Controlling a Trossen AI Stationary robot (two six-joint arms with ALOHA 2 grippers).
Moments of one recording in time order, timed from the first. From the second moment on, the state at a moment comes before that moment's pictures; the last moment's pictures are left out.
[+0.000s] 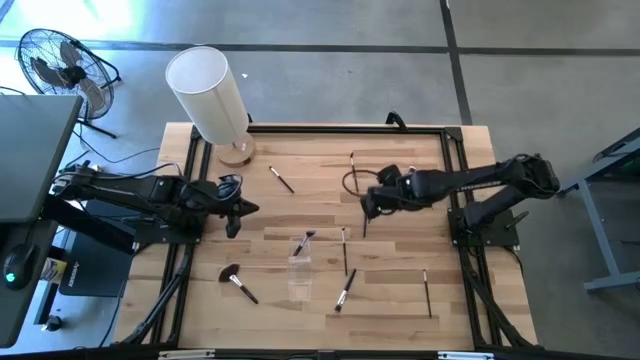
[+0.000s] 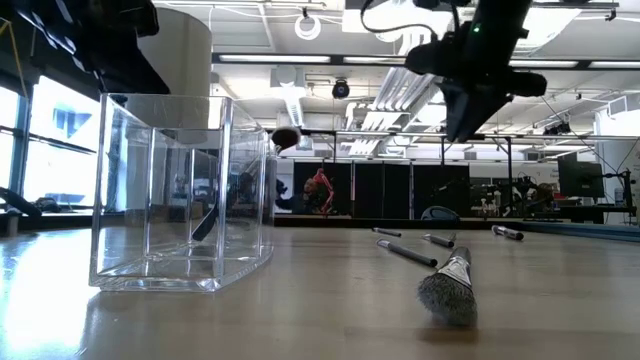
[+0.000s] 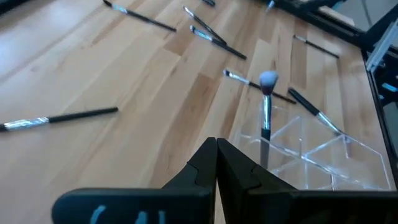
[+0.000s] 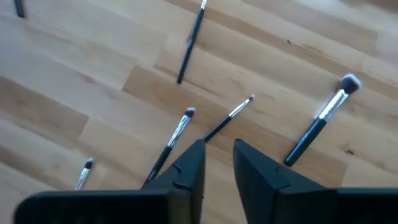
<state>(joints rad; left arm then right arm) -0.14 0.63 0.55 -0.47 -0.23 -0.49 0.04 1.45 1.11 -1.02 0.47 1.14</state>
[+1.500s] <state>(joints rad) -0.14 0.65 0.55 -0.56 -0.21 -0.29 -0.38 1.91 1.12 -0.87 0.22 1.28</state>
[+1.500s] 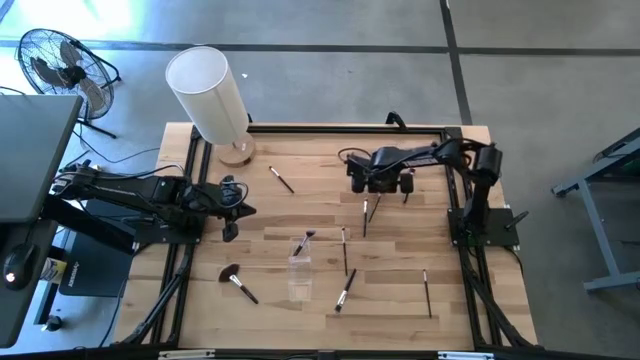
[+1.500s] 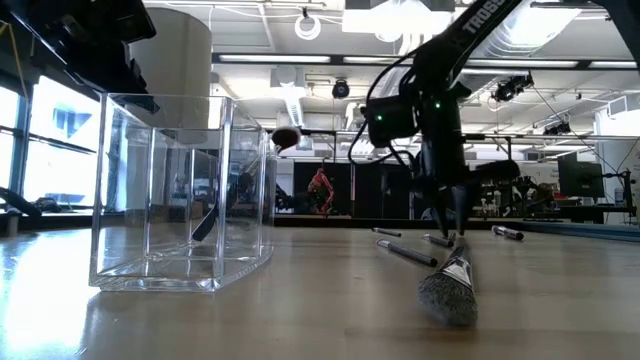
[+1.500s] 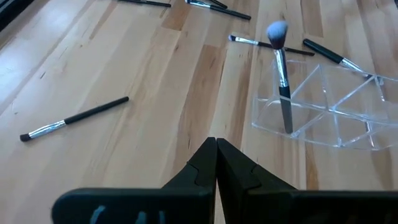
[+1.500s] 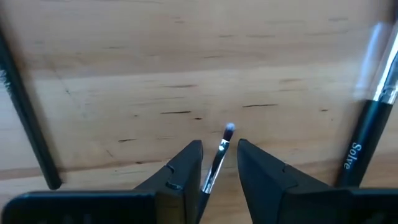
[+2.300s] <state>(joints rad) -0.14 0.65 0.55 -0.54 -0.19 -0.34 -0.09 1.78 1.11 -0.81 0.18 0.81</state>
